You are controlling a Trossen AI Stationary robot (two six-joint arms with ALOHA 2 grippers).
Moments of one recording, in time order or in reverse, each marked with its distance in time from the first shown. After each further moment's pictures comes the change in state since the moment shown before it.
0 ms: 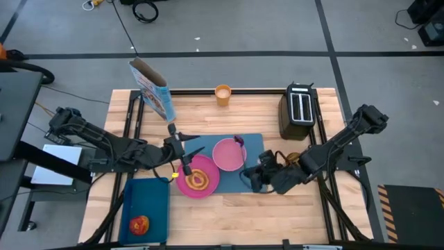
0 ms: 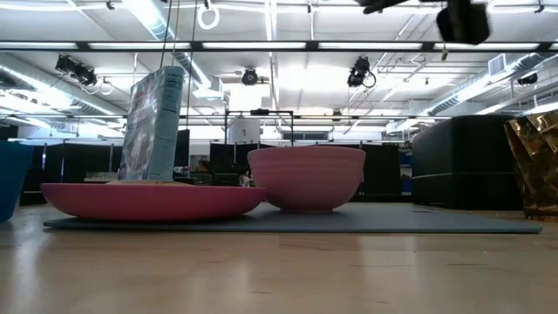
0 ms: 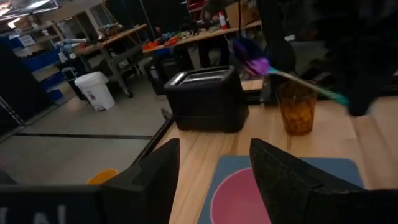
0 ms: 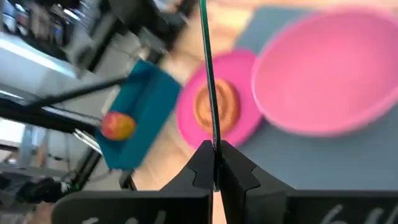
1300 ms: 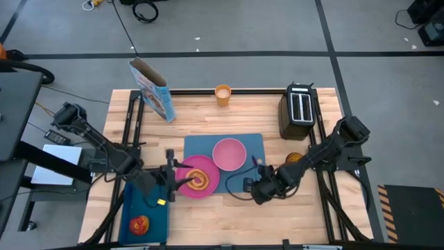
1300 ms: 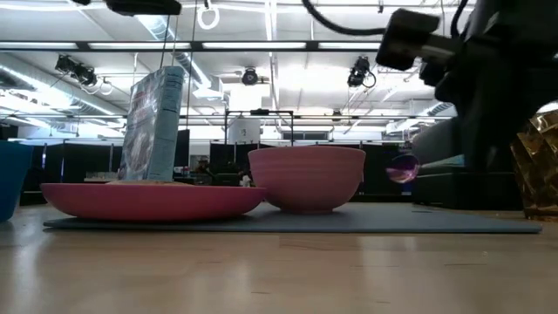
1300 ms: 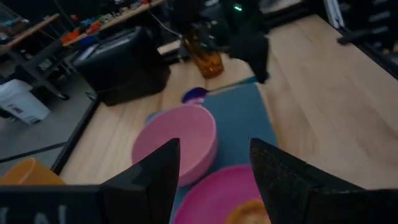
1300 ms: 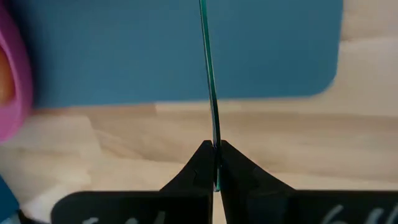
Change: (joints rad) left arm -0.265 0.000 -0.137 -0.128 0.044 -0.095; right arm -0.048 0.284 0.008 -0.225 -0.486 0.843
